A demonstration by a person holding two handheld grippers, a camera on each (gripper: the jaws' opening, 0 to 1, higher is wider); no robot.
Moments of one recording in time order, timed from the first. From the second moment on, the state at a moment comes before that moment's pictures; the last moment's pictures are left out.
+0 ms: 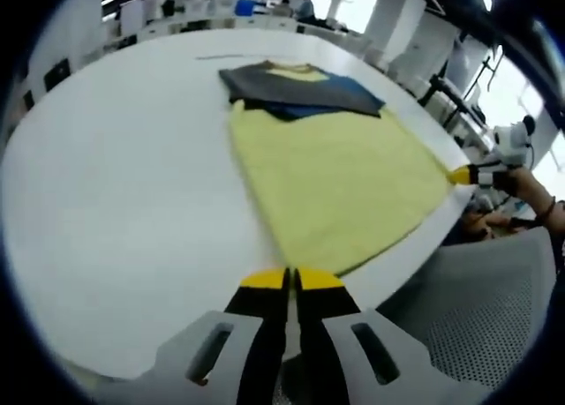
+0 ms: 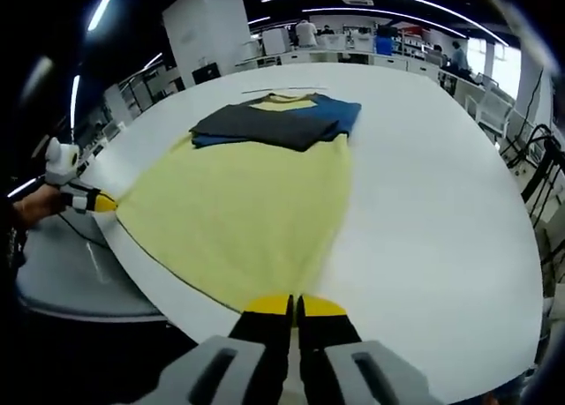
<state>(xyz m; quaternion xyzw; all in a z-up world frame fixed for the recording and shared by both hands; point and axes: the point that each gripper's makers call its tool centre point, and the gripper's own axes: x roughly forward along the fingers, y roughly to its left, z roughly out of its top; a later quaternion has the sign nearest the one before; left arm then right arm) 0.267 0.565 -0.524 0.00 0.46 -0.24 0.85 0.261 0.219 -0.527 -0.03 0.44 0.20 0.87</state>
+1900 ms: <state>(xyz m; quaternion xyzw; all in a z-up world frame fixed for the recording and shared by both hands) 0.202 0.578 -0.527 0.03 0.53 -0.26 0.80 0.199 0.228 -0.530 -0.04 0.52 0.24 0.82</state>
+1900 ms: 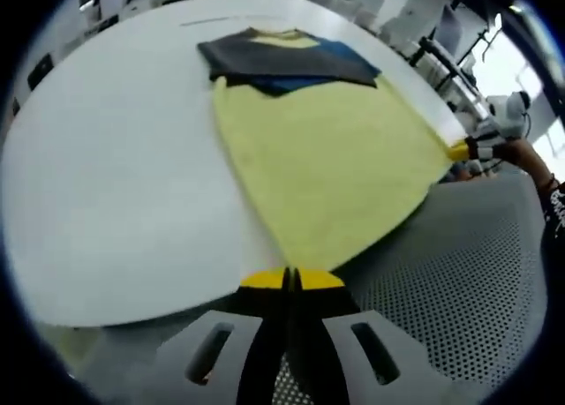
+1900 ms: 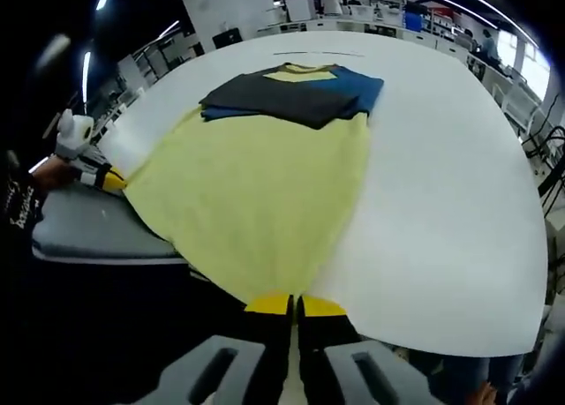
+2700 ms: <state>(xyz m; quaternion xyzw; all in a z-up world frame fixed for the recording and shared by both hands) 0.247 0.579 -0.478 0.01 0.47 -0.25 0.84 0.247 0.222 -0.483 -0.06 0.46 0.24 0.85</state>
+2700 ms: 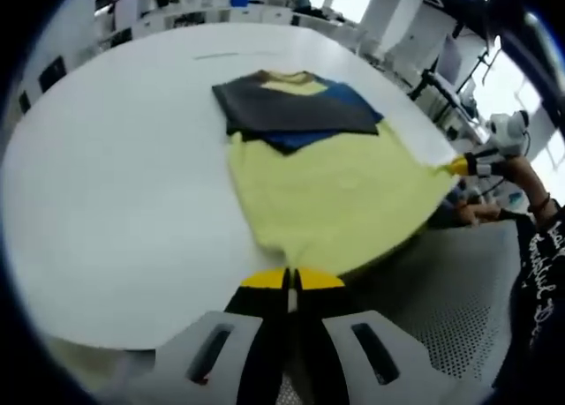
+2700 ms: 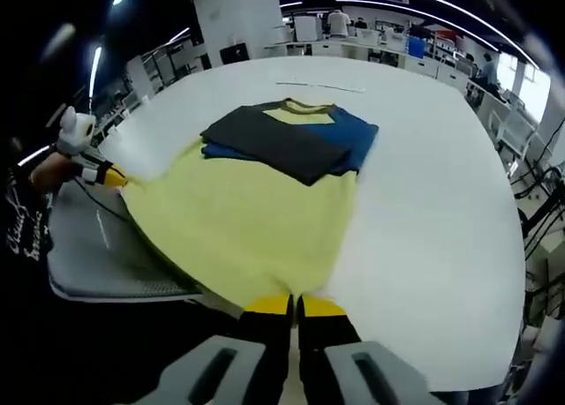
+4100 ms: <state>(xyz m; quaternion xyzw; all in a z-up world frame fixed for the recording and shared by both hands) 0.357 0.580 -0.394 -0.01 0.34 -0.22 0.91 0.358 0.233 -0.399 -0.08 0.35 0.22 0.91</state>
